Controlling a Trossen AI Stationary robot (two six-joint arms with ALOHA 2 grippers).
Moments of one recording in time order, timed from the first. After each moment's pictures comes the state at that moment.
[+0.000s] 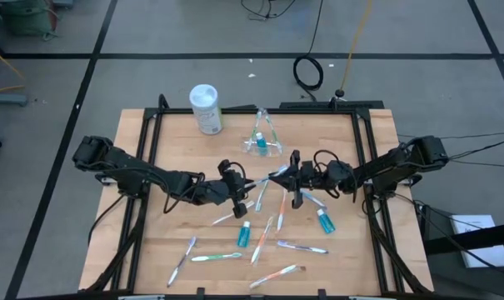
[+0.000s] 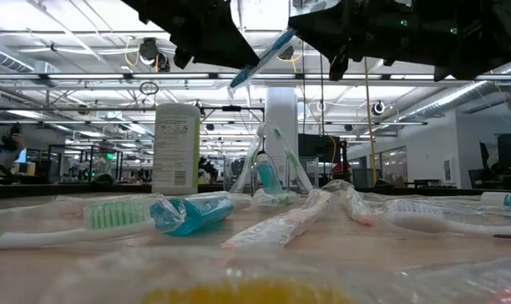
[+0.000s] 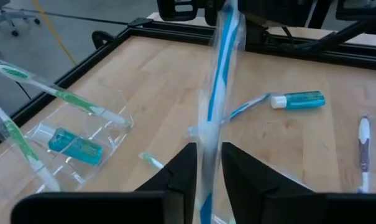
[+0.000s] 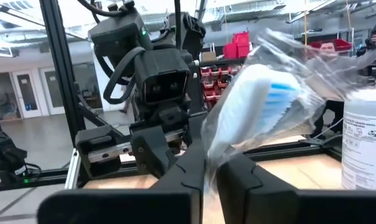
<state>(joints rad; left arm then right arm) -0.26 1.54 0.97 0.07 -0.54 -0.26 0.09 1.48 0.46 1.24 0.10 0.10</state>
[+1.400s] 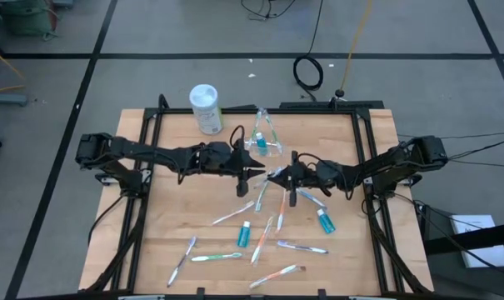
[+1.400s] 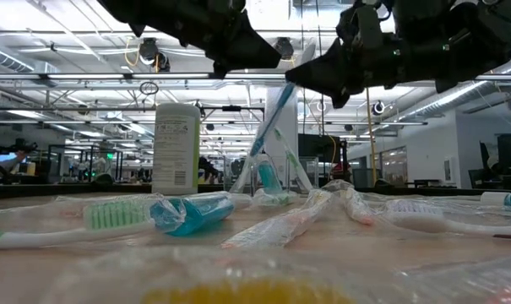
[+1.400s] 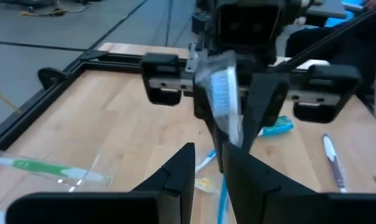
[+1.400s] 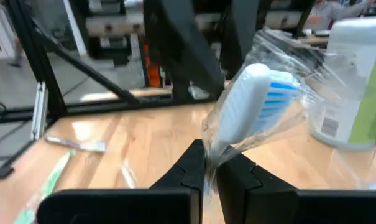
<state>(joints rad) 0.04 1.54 0.97 0.24 -0.02 -0.04 0.04 1.48 0.46 0.97 0.11 0.09</state>
